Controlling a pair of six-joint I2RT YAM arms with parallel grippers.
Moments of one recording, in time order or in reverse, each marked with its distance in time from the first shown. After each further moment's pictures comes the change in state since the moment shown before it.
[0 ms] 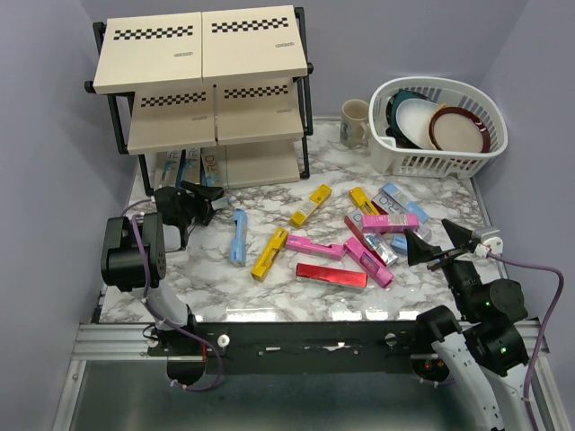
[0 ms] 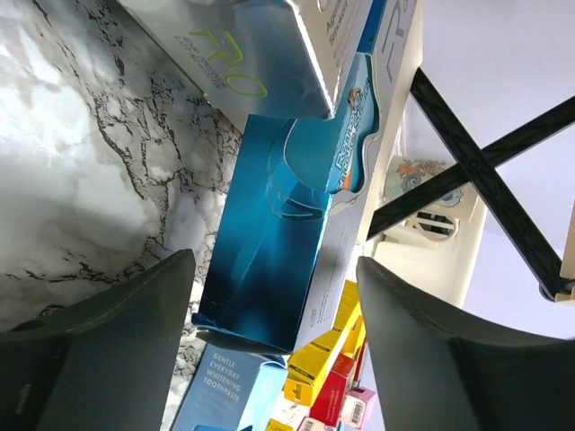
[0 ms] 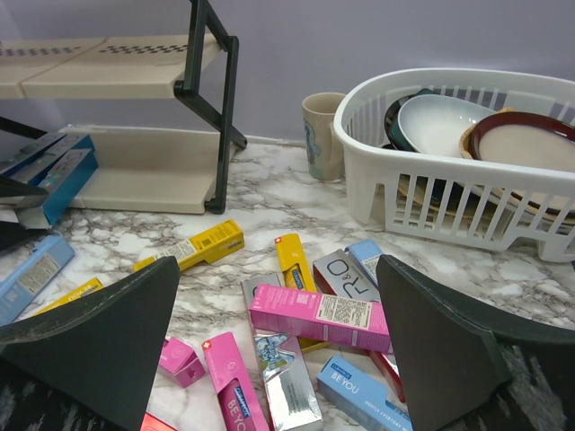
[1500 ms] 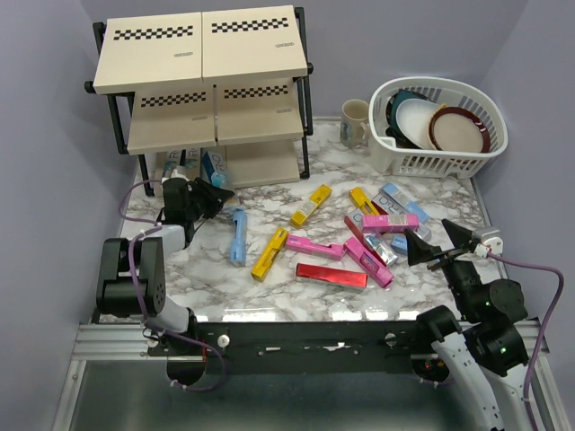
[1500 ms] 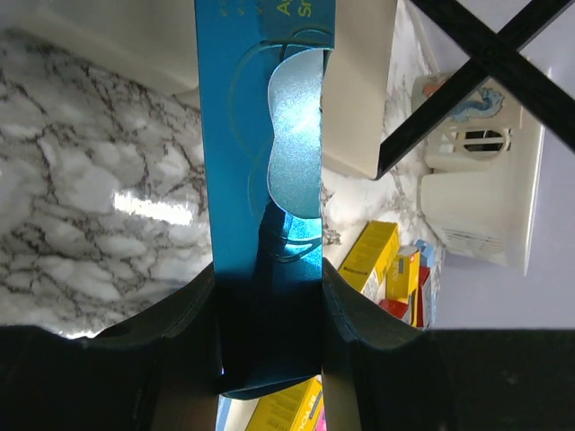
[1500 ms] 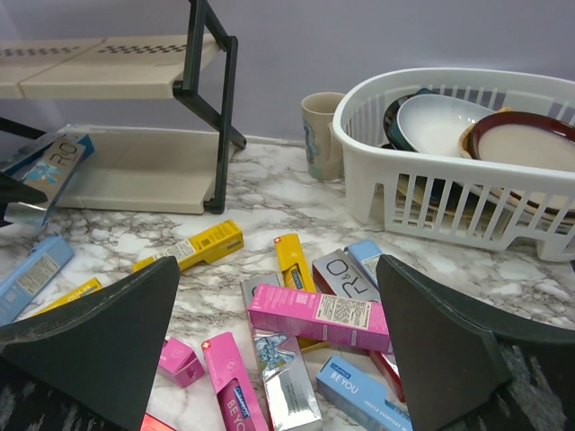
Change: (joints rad) left arm -0.129 -0.232 0.024 -0.265 -0.033 0.262; right arm -0.002 0.000 0.000 0.000 0.000 0.000
